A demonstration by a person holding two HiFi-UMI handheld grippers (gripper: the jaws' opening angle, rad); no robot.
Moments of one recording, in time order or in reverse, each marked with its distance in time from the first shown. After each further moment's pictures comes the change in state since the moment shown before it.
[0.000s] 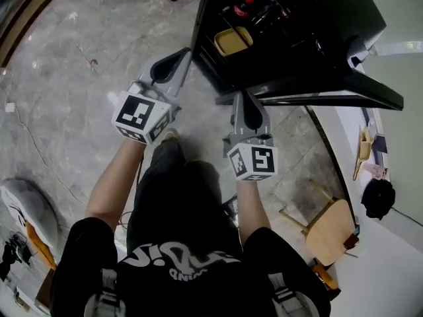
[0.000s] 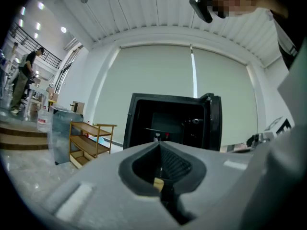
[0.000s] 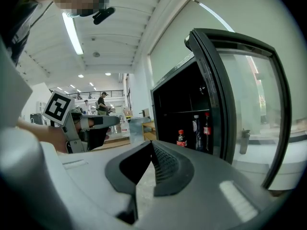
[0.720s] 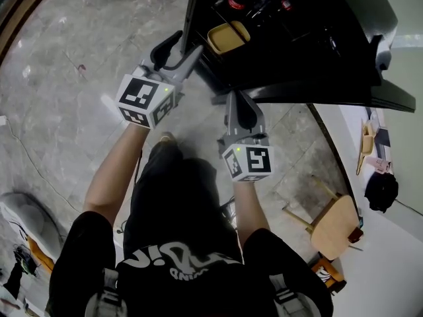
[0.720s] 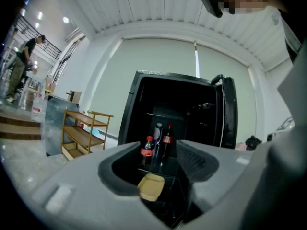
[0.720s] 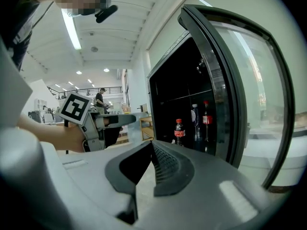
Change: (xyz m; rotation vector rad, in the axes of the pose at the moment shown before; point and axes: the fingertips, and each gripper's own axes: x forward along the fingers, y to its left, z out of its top) left arm 0.071 0.033 -0.073 -0.047 0.031 -0.047; right arm 0.038 -0.020 -0.060 0.001 0.035 -0.019
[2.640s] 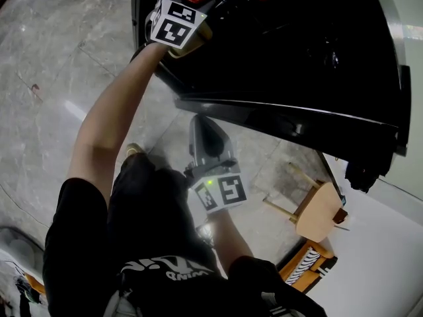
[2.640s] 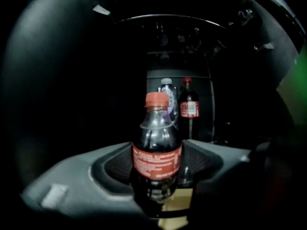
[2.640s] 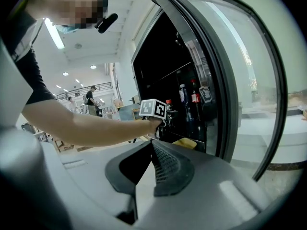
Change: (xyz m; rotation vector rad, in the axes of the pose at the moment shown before) left arm 0.297 0.055 -0.114 0.219 0.162 -0.028; right arm 0.025 -0.042 -0.067 0.120 0.100 -0.058
